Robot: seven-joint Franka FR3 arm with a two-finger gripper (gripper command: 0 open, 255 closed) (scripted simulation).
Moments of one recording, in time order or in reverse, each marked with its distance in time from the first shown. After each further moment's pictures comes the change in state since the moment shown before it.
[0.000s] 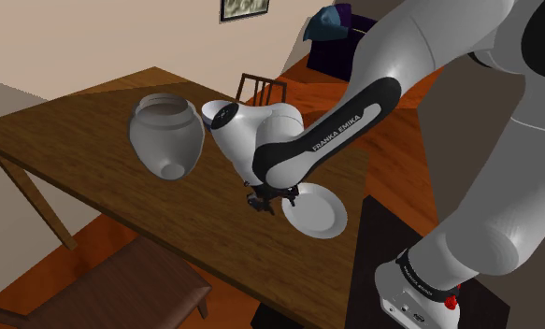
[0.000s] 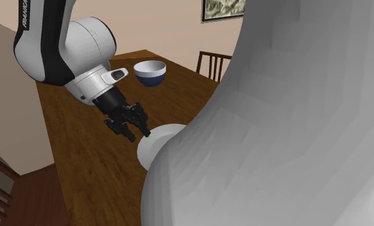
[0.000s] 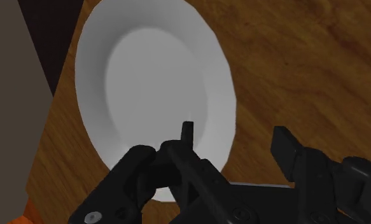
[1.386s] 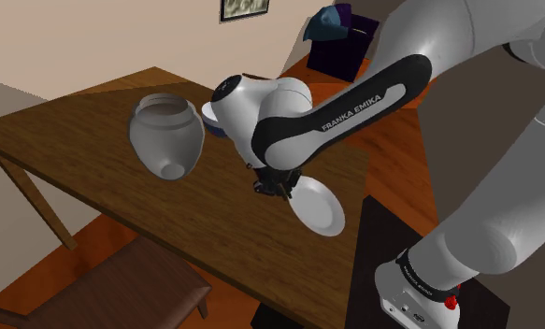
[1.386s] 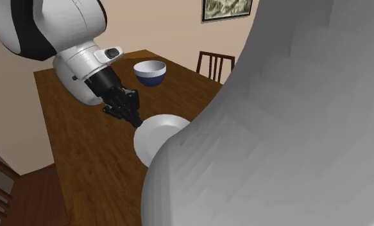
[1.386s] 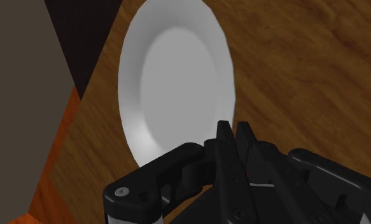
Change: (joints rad) arm -0.024 -0.131 0.034 0.021 0.094 -0.102 -0.088
